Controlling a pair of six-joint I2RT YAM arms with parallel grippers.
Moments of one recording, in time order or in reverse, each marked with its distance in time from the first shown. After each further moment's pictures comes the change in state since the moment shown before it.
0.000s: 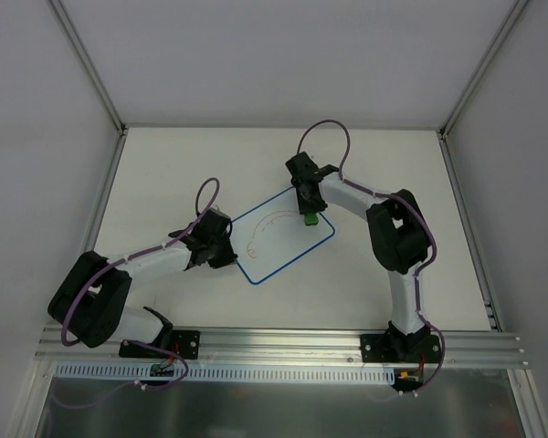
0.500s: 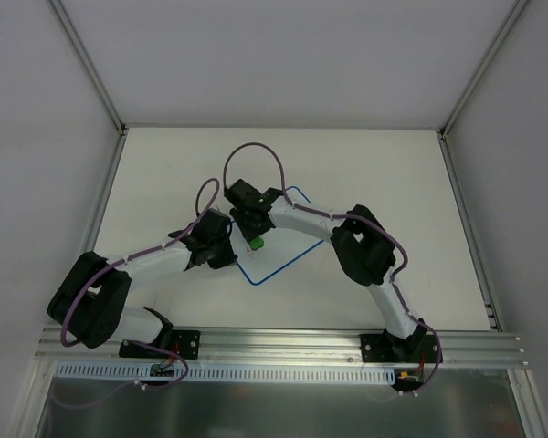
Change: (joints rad) left arm 0.000 -0.005 -0.002 -0.005 0.009 0.002; right arm 0.314 0.146 0.221 -0.023 -0.150 -0.087
